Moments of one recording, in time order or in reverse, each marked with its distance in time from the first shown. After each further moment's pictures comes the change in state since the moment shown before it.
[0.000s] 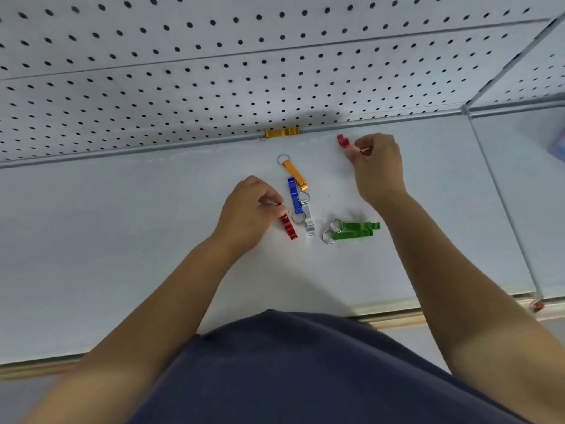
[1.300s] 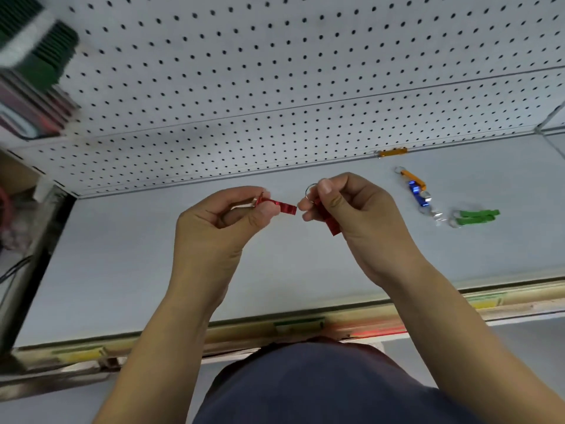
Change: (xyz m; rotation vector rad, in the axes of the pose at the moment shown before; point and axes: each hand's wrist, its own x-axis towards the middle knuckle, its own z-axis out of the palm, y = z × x) left_hand -0.217 -0.107 -0.250 -0.899 0.344 0.137; right_hand -0.293 -0.264 0.080 0.975 -0.376 -0.135
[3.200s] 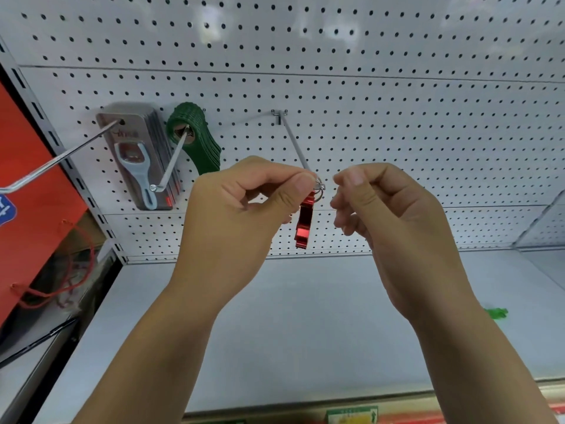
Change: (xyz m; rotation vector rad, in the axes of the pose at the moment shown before) left_hand 0.002 0.142 -0.104 0.132 -0.130 0.646; right_hand -0.032 -0.107 0.162 -0.243 0.074 -0.445
